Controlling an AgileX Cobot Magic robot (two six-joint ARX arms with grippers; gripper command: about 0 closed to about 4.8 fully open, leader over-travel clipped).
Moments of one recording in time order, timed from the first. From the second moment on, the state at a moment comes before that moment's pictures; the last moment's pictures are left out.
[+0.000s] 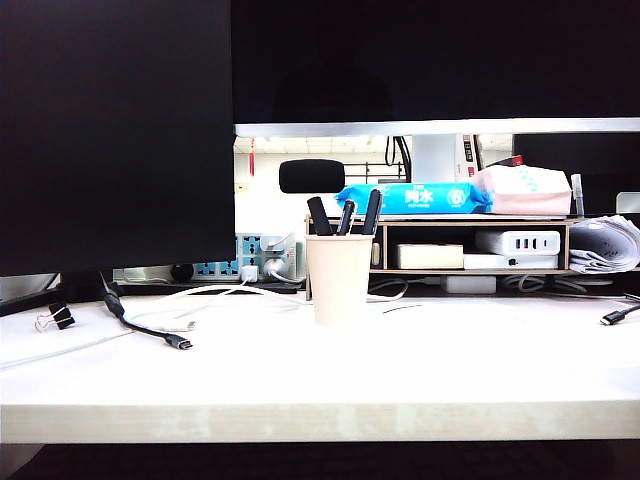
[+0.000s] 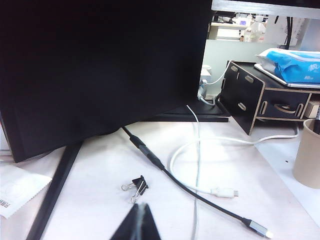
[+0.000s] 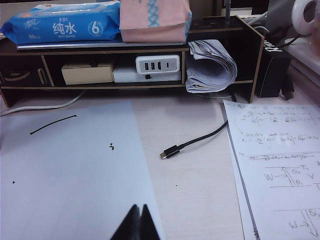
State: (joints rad) left arm -0.09 0.00 0.01 0.03 0.04 -0.08; right arm 0.01 0.00 0.01 -0.09 -0.03 0.05
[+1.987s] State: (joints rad) left arm -0.09 0.00 0.02 0.09 0.34 -0.53; right arm 0.01 0.04 0.10 -0.01 -0.24 0.27
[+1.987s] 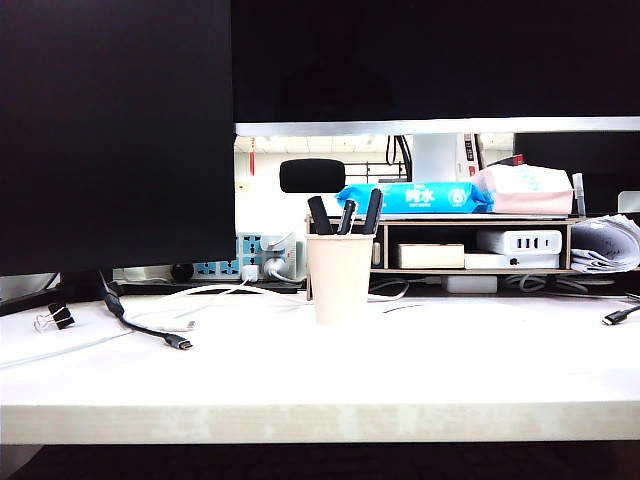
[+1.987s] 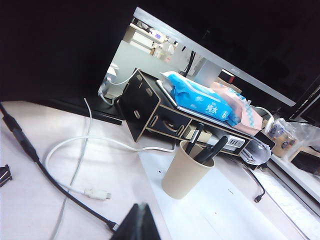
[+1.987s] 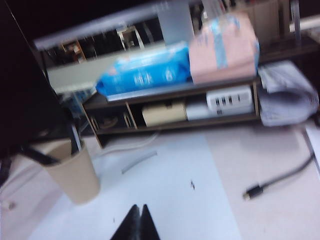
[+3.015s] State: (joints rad) left arm -0.09 0.08 0.14 0.04 0.38 -0.50; right arm 0.20 0.80 0.50 0.14 -0.41 0.21
